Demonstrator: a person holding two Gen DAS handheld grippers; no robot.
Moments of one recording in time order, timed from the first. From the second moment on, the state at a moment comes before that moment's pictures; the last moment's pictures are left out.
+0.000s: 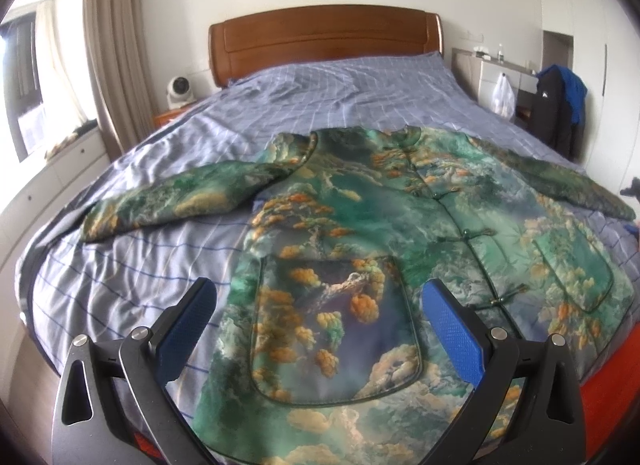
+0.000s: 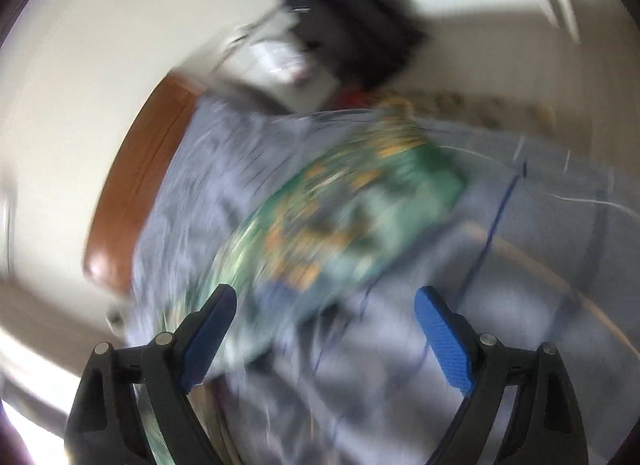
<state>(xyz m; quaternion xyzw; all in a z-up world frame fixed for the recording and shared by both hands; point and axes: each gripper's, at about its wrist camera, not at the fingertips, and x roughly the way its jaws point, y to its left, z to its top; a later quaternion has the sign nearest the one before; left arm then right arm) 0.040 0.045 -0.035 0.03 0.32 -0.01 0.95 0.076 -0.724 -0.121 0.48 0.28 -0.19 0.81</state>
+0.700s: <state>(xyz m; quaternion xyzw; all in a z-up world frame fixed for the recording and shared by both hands) 0.048 0.065 -0.049 -0.03 0.33 0.00 0.94 0.202 -0.505 0.082 0.18 0.23 -0.04 0.96</state>
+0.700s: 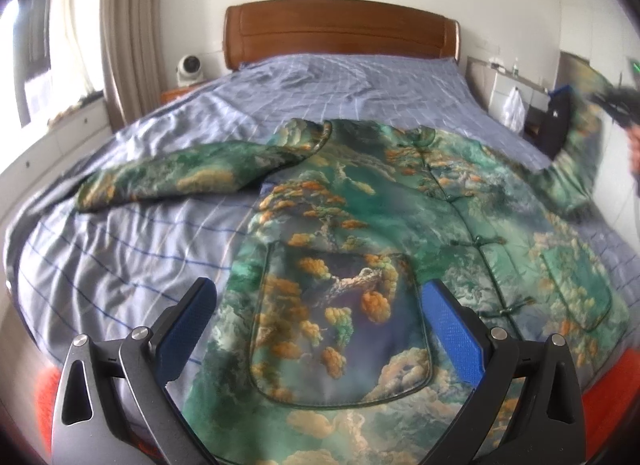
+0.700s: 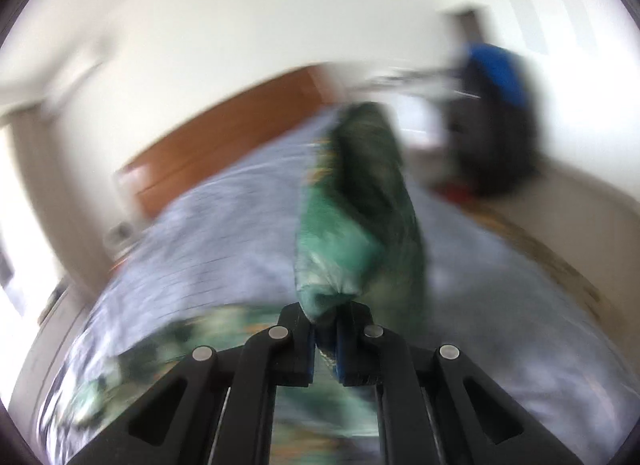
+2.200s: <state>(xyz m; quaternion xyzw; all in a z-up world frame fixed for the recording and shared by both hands) 0.036 0.051 -0.049 0.00 0.33 -0.01 0.94 -0.029 -0.229 -0.073 -0.05 0.32 0.10 0.94</state>
